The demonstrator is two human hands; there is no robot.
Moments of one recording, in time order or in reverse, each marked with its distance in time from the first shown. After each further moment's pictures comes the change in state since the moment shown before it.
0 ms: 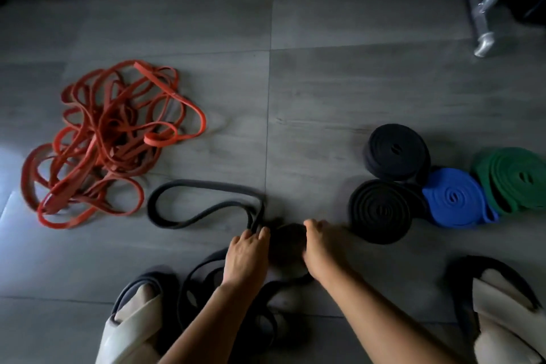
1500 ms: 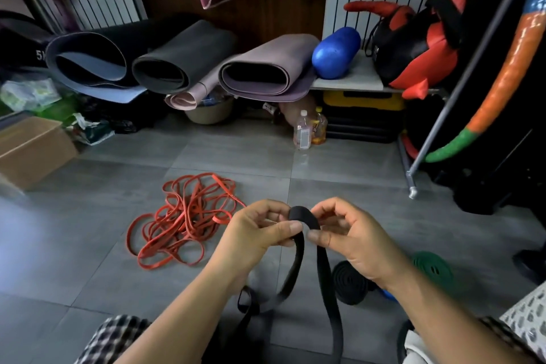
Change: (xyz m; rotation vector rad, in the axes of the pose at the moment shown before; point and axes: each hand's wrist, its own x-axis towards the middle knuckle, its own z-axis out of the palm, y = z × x) left_hand -0.242 0.063 -0.339 -1.511 0.301 0.205; right_hand -0.285 -0.089 -0.286 0.861 0.100 -0.686
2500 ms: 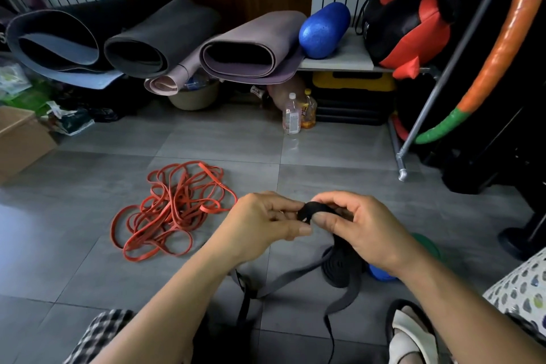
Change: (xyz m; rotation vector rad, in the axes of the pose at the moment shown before) left_hand 0.021 0.001 0.016 0.389 -0.171 0.025; right_hand -0.003 0.003 -0.027 -0.205 -0.005 -0.001
